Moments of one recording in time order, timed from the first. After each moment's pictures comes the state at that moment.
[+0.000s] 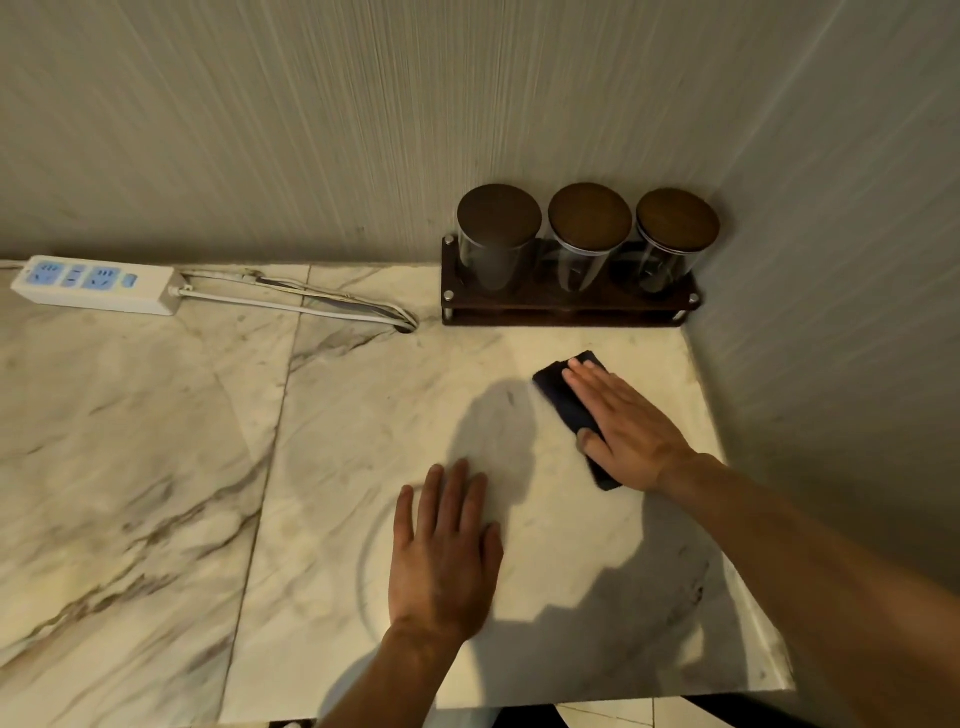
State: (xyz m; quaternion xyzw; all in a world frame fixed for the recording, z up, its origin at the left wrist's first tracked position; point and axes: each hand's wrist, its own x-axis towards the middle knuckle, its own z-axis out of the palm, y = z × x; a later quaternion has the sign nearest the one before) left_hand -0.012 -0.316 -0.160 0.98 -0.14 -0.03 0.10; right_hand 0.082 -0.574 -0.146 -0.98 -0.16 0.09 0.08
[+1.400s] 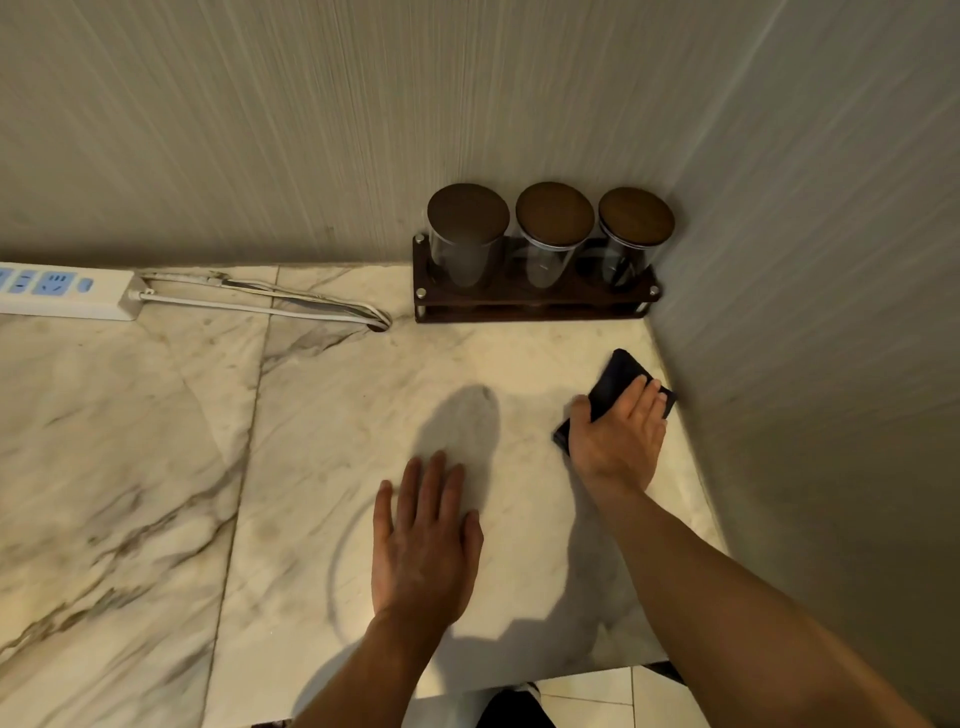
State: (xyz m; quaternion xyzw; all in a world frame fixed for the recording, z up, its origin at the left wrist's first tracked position) left_hand -0.012 -0.315 -0.160 0.98 -0.15 -0.05 0.10; right_hand 0.055 -0.531 -0.158 -0.91 0.38 -0.03 0.17
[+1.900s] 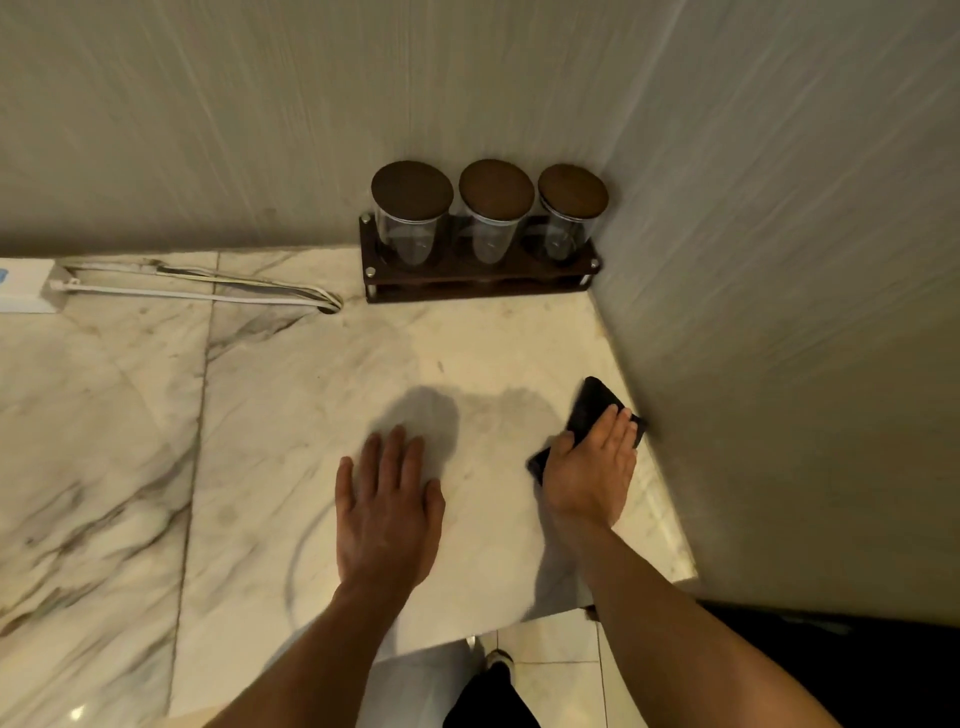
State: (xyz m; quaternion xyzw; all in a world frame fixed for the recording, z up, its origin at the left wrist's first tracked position) left_hand -0.012 -0.312 -0.164 0.98 -0.16 -0.04 0.12; right_hand -0.023 -0.516 -0.161 -0.89 0.42 -0.06 0.17
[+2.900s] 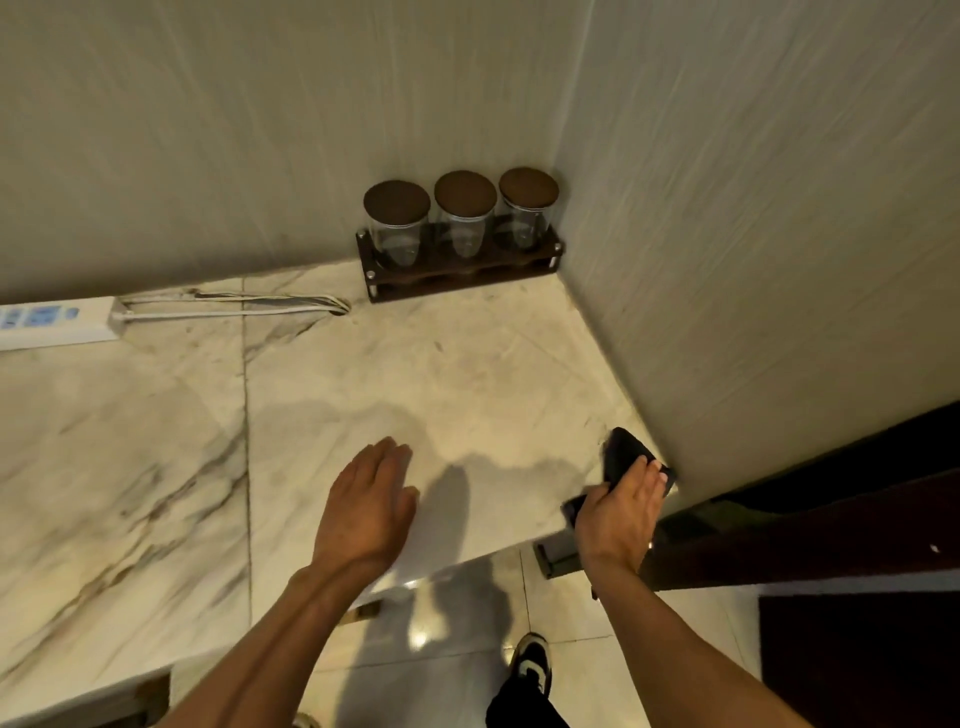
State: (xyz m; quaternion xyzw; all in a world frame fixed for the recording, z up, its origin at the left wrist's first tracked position) left_hand -0.041 -0.240 -0.127 0.94 -0.26 -0.06 0.20; right_hand -0.148 -0.484 -0.161 -0.83 0.49 -0.13 0.23
